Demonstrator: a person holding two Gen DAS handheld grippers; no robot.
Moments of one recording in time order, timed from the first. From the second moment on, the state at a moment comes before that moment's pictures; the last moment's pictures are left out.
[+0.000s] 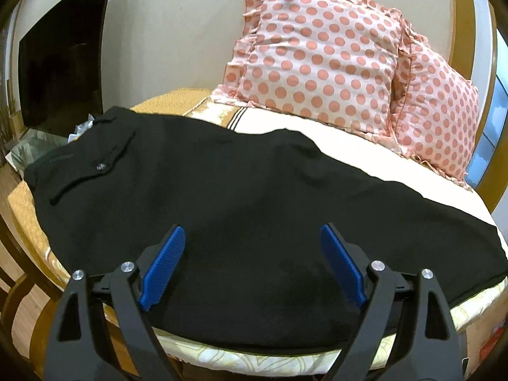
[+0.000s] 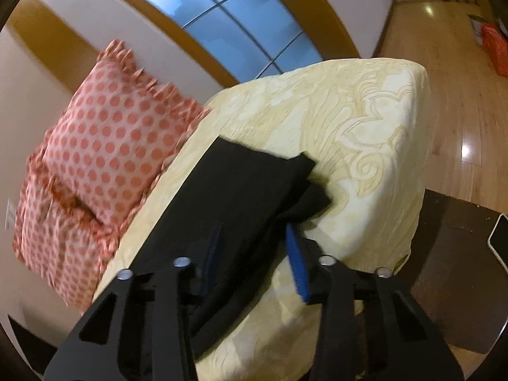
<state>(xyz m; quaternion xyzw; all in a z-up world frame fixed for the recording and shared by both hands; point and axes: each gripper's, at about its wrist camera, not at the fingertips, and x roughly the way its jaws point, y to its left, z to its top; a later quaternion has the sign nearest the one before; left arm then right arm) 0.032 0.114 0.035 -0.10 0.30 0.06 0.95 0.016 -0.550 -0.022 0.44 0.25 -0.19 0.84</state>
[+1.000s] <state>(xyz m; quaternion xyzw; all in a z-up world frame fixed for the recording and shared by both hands) 0.029 0.112 0.022 -0.11 0.29 0.04 0.95 0.135 -0.214 0.074 0.22 0.30 0.28 0.88</state>
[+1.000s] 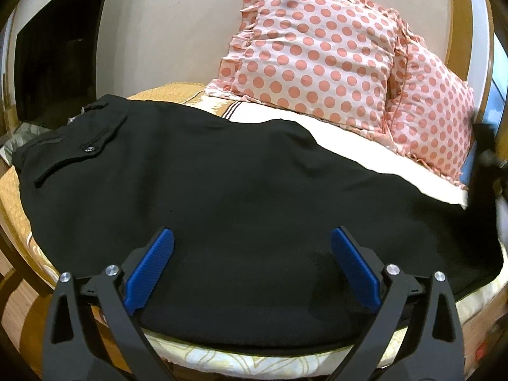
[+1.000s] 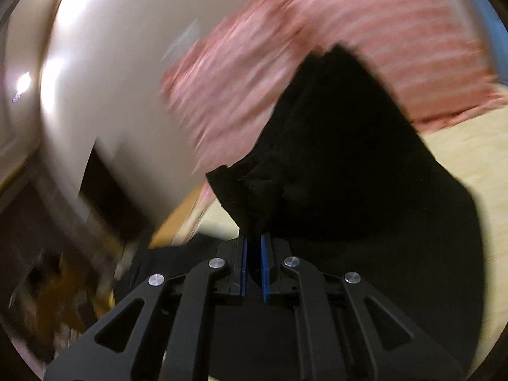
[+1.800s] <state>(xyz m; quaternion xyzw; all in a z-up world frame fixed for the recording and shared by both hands) 0.006 0.145 0.050 -0.16 0.24 0.05 0.96 0.086 -0.091 0.023 0.04 0.36 0.35 0.86</state>
